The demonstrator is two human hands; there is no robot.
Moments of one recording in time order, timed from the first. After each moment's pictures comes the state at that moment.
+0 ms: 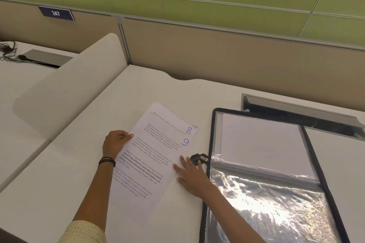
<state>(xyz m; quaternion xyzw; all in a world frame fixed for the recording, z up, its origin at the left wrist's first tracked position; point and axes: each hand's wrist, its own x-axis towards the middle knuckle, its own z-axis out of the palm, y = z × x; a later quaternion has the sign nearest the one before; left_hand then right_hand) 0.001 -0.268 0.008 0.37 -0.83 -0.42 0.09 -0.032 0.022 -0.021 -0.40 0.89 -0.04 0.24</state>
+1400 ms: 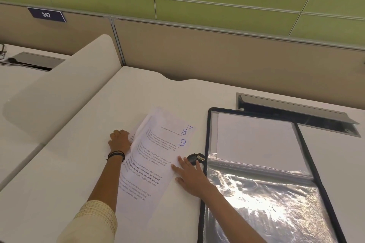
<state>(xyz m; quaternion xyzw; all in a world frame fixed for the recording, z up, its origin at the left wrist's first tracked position) -0.034 -0.256 -0.010 0.37 -0.91 -0.20 -0.07 -0.032 0.029 -0.021 -0.39 0.89 -0.07 0.23</state>
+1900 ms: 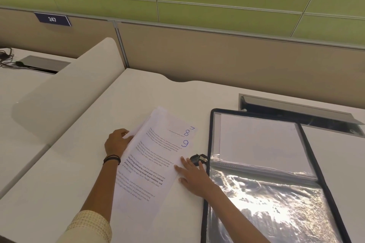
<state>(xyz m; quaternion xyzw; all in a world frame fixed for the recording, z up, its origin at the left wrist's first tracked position) -0.011 -0.252 0.022 0.39 -0.86 -0.33 0.09 -0.033 0.030 -0.019 -0.39 0.89 -0.08 0.23</state>
